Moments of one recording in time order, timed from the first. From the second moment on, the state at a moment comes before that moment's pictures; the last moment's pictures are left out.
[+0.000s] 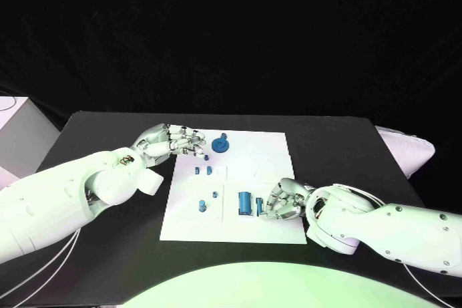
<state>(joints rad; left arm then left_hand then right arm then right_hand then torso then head) 0.84 -0.91 0.24 1.47 -0.32 0.03 0.23 1.39 -0.15 0.48 0.11 0.28 0.90 0.20 0.27 0.32 1.04 0.15 0.23 0.07 1.00 0.10 0.41 0.41 0.18 0.94 0.19 0.37 0.29 0.94 -0.87 -0.14 1.74 -1.20 -0.35 -0.49 1.26 -0.18 0.28 0.24 0.12 1.05 0.07 0.40 0.42 1.47 0.00 1.52 1.31 1.47 -0.07 1.56 1.31 0.03 1.47 0.04 1.46 1.31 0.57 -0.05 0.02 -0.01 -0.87</state>
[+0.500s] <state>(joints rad) 0.84 -0.91 0.24 1.47 -0.32 0.03 0.23 1.39 -0.15 0.48 0.12 0.28 0.90 0.20 0.27 0.32 1.04 0.15 0.23 0.07 1.00 0.10 0.40 0.42 0.18 0.94 0.19 0.37 0.28 0.94 -0.87 -0.14 1.74 -1.20 -0.34 -0.48 1.28 -0.18 0.30 0.23 0.12 1.05 0.06 0.40 0.41 1.47 -0.01 1.52 1.31 1.46 -0.07 1.56 1.31 0.03 1.47 0.04 1.46 1.31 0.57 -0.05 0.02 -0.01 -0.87</state>
